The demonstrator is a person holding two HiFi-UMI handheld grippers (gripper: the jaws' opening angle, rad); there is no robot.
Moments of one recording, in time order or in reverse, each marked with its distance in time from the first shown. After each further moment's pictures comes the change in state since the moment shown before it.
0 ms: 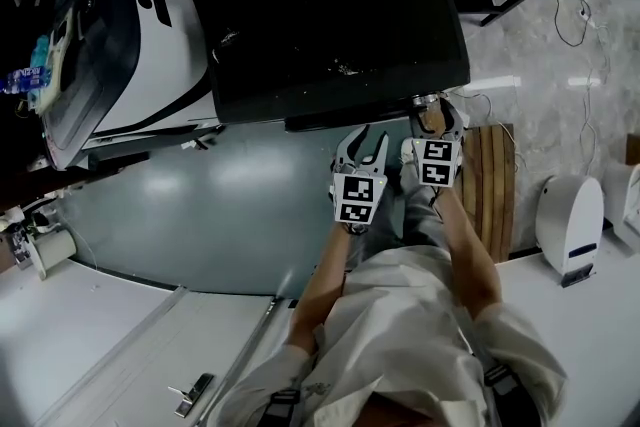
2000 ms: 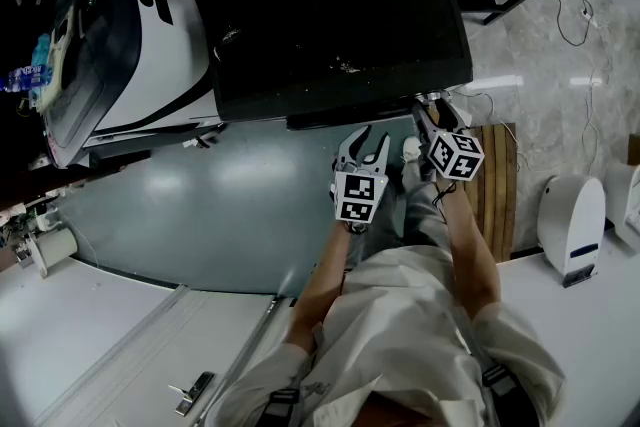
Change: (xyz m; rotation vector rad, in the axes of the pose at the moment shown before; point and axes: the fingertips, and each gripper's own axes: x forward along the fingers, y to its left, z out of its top) left arm 0.001 -0.003 -0.011 0.003 0.024 -0.017; right arm 0.007 -0.005 -0.007 0.495 -0.091 0.213
